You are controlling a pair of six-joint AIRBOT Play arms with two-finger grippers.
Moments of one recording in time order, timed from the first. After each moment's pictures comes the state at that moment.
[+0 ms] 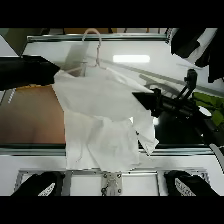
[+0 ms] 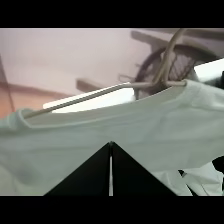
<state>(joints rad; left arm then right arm) -0.35 -0.95 1.70 1.42 -1.36 -1.72 0.02 -1.02 0.70 0.33 1.24 0.01</state>
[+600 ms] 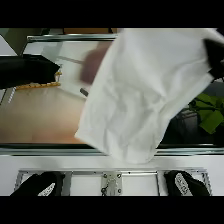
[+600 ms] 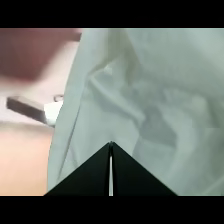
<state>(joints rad) -0.37 -0.99 1.70 1.42 -1.35 -1.72 -0.51 -0.85 1.13 0.00 0.92 0.23</state>
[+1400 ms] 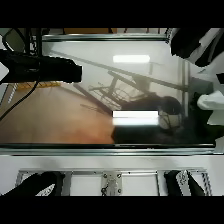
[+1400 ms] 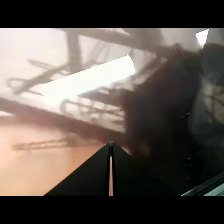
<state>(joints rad) -0.43 -1.12 1.70 1.42 -1.31 -1.66 -1.00 -0.85 1.42 -0.17 0.14 0.30</state>
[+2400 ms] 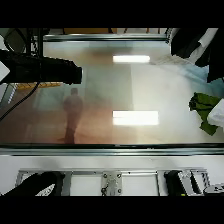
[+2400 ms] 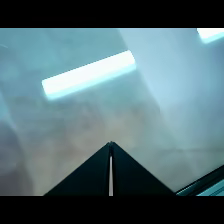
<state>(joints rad) -0.43 -1.13 1.70 1.42 -1.33 -1.65 -1.32 -0.89 1.40 -0.23 0.16 0.31</state>
